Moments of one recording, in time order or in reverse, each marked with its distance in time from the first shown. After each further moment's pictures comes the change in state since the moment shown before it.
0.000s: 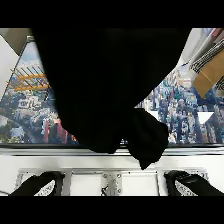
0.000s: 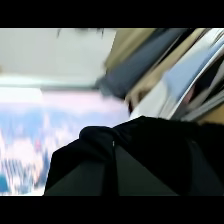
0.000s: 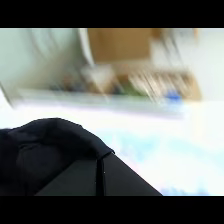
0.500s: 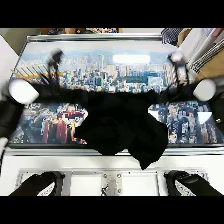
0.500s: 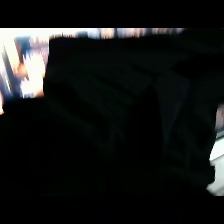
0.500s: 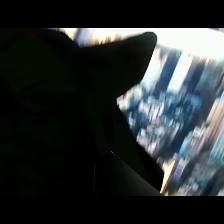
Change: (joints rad) left arm -0.206 0.107 -0.750 0.075 -0.077 -0.017; right arm -0.002 0.073 -0.772 -0.079 0.196 -0.122
